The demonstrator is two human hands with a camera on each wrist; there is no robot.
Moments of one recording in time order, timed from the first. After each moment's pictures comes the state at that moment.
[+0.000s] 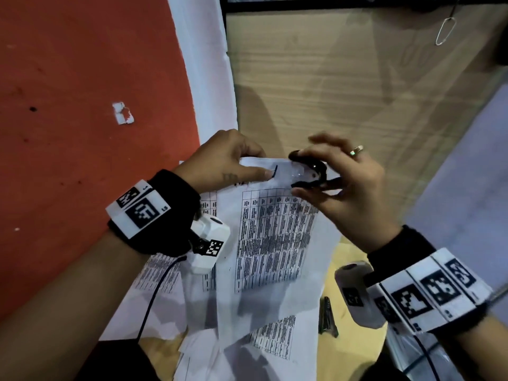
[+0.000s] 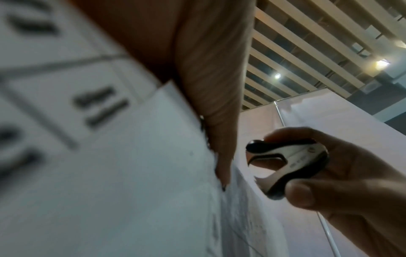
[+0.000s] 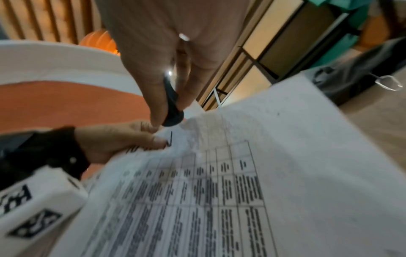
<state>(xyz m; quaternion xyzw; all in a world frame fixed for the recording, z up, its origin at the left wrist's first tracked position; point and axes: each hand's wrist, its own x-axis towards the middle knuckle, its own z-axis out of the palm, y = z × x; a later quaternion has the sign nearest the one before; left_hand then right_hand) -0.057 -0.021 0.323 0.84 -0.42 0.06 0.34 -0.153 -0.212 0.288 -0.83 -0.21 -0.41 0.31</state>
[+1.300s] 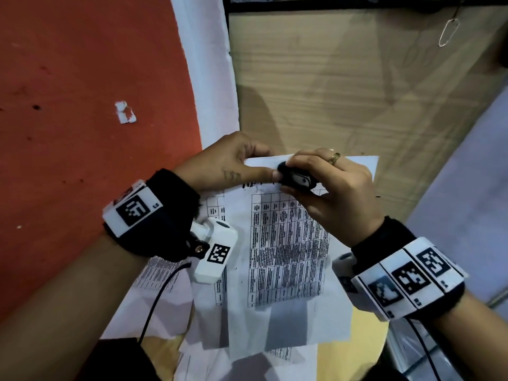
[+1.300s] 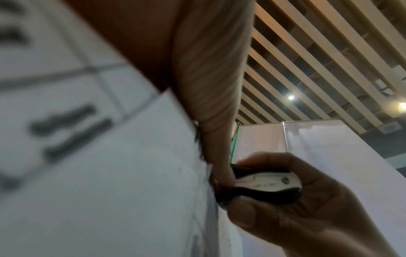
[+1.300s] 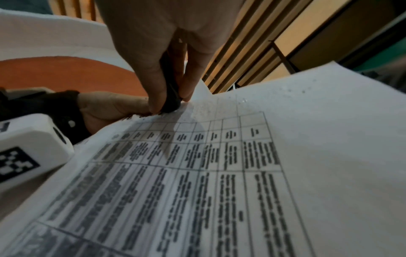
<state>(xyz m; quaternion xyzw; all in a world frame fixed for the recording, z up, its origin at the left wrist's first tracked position) -0.072 -0.023 0.328 0.78 -0.43 -0.07 0.44 -0.137 -0.201 0.283 -0.80 -0.27 -0.50 0.18</state>
